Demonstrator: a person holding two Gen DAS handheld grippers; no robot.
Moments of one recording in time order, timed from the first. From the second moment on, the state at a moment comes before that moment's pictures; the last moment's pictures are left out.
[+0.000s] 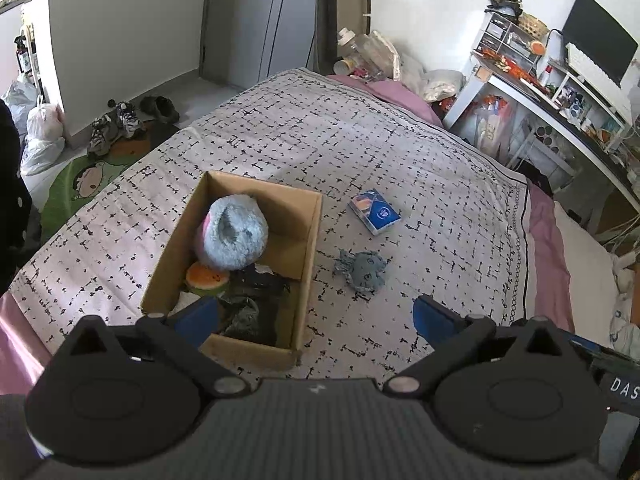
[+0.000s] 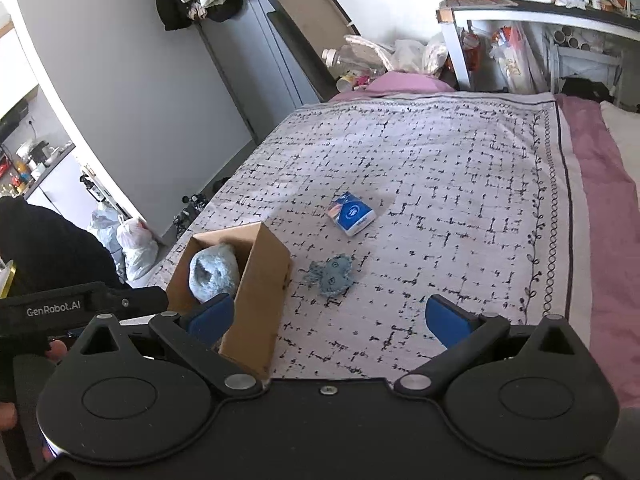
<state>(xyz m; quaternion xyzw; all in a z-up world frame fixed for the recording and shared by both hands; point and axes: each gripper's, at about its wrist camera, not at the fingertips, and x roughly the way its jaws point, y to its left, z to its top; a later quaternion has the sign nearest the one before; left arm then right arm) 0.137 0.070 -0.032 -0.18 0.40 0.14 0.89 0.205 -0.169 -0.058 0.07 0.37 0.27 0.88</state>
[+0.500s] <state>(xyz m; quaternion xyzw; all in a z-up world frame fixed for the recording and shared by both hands) 0.146 0.041 -0.037 -0.16 0.41 0.13 0.89 0.209 -0.189 -0.064 0.07 0.37 0.27 0.89</state>
